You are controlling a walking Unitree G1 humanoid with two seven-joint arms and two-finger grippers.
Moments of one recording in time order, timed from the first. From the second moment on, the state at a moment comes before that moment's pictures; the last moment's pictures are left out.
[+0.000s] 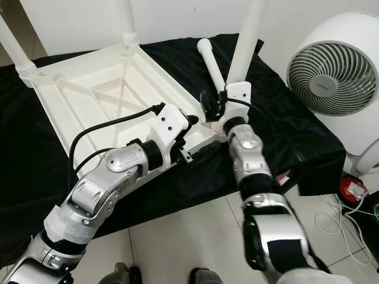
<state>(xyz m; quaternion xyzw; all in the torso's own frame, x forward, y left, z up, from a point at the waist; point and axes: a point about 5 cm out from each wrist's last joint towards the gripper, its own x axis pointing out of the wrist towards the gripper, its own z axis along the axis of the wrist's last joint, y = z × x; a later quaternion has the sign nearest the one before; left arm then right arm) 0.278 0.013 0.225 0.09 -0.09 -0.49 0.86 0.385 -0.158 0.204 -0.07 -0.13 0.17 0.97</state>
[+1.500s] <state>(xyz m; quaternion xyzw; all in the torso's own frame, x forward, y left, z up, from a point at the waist) 0.273 0.006 0.219 0.10 -0.08 -0.50 0.86 0.377 -0.179 0.176 -0.09 -0.06 0.22 0.97</state>
